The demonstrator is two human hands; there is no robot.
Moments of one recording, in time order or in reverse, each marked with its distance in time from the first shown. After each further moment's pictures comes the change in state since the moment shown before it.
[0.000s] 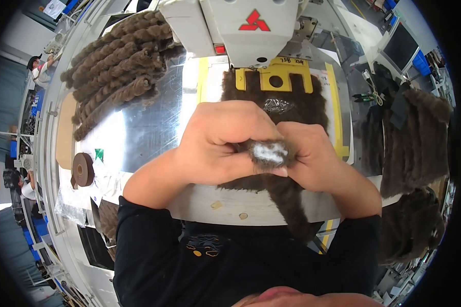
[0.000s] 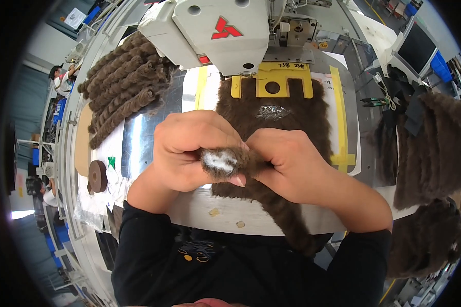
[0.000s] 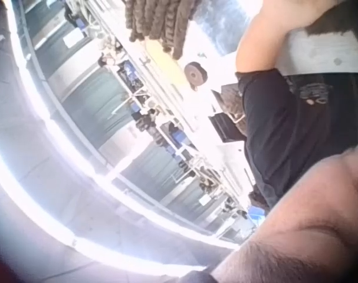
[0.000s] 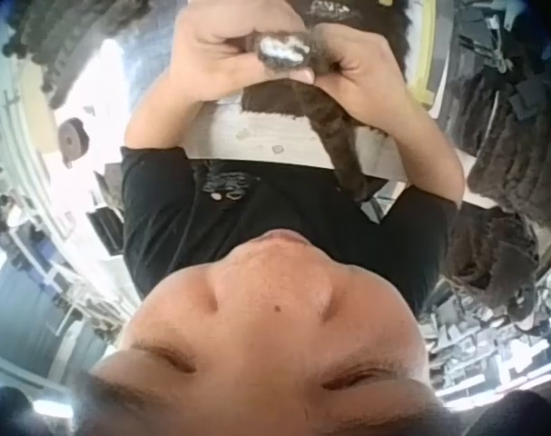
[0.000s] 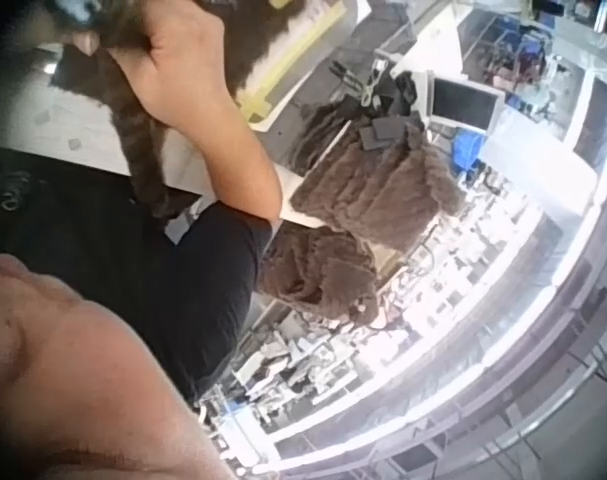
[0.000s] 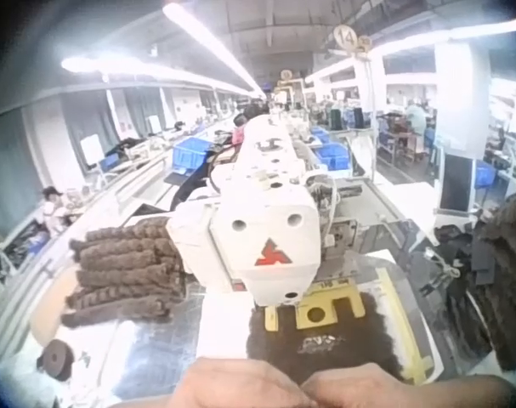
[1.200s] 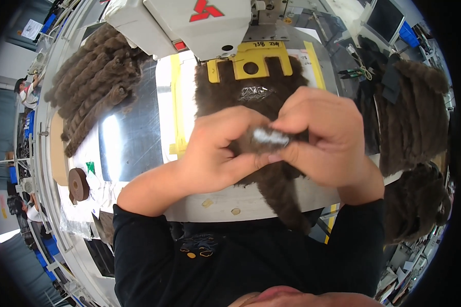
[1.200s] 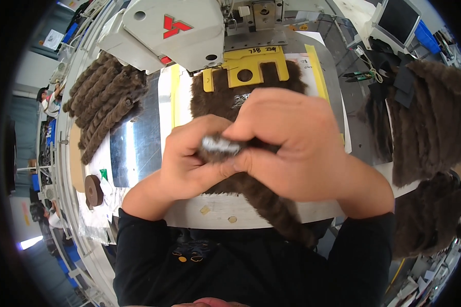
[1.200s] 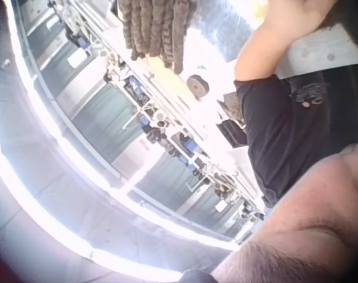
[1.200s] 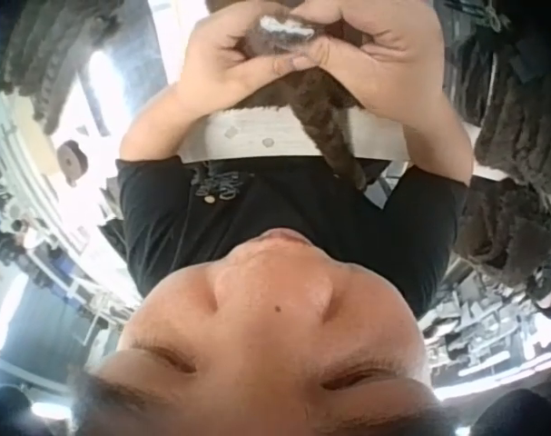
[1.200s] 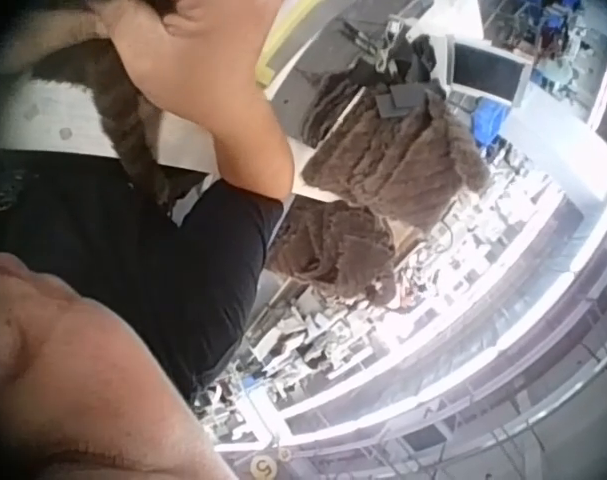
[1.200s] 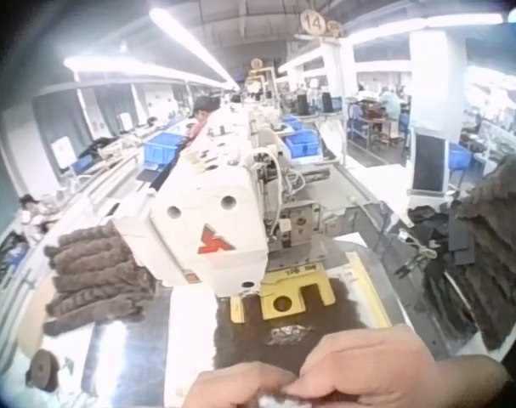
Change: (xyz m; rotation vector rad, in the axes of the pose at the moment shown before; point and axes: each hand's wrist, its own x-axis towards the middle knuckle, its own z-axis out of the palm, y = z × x) left_hand -0.012 -0.016 0.044 -0.012 0.011 -0.190; right_hand -0.006 -0.015 -0.032 -0.063 0.280 -0.228
